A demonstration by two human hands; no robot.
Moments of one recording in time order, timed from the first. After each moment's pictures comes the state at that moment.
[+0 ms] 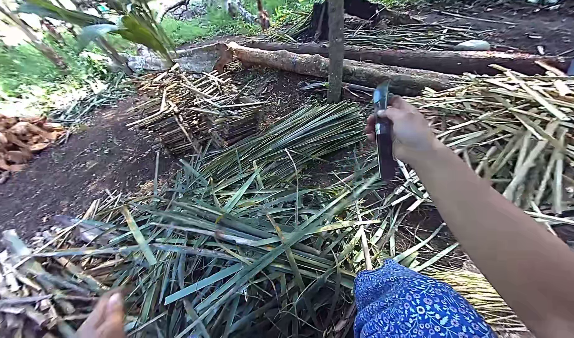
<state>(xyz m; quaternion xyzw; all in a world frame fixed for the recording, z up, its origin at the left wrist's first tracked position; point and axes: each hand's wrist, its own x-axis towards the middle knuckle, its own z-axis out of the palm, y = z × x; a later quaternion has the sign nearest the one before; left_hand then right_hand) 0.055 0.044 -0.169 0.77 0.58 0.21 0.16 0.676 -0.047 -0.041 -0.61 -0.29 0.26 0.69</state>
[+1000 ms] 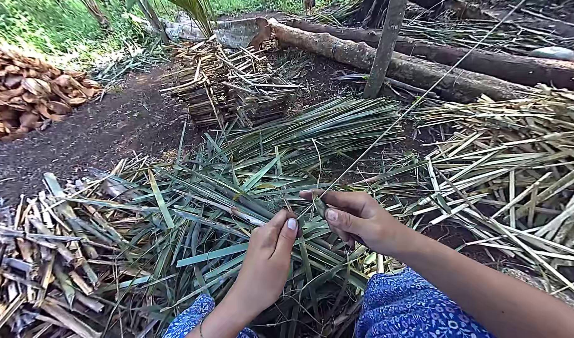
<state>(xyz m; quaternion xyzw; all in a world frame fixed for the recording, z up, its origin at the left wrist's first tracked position) 0.293 -0.037 -0.099 0.75 0.30 0.35 0.47 0.505 -0.081 -0.090 -0.40 -0.61 0.49 0.48</state>
